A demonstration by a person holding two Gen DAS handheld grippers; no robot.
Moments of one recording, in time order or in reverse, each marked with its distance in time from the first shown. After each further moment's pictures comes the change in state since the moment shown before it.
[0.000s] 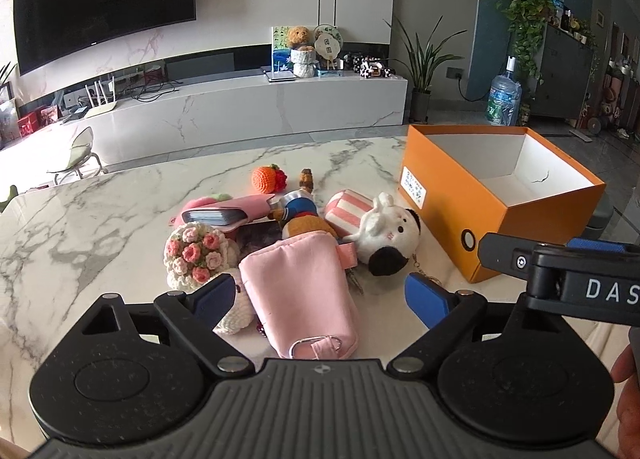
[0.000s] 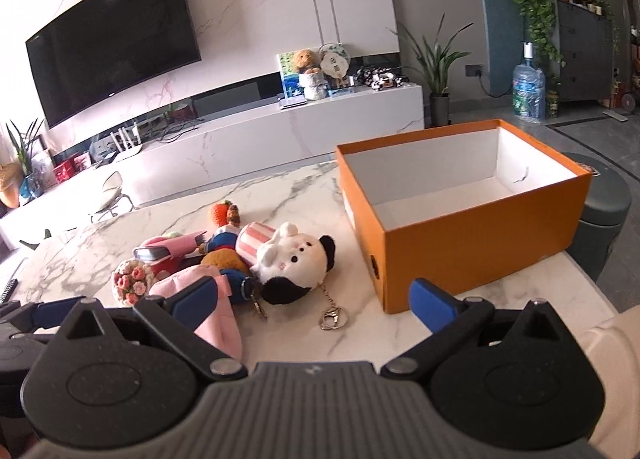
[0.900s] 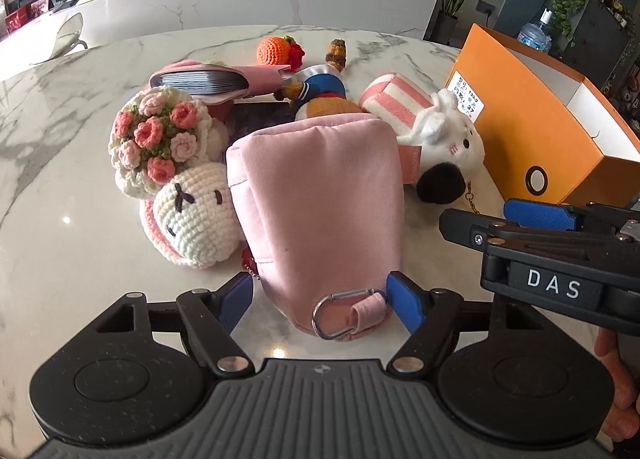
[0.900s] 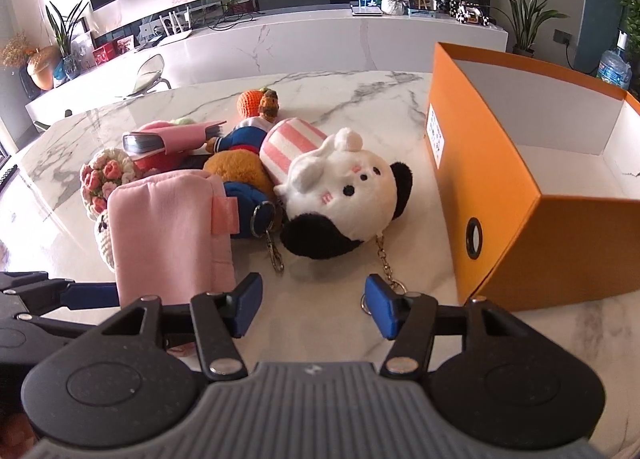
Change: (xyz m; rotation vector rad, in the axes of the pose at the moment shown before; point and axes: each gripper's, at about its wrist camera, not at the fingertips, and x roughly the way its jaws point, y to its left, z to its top) left arm 0.094 0.029 -0.024 -0.152 0.291 -0.064; right arm 0.130 0.019 -0.011 -0.225 0.248 0.115
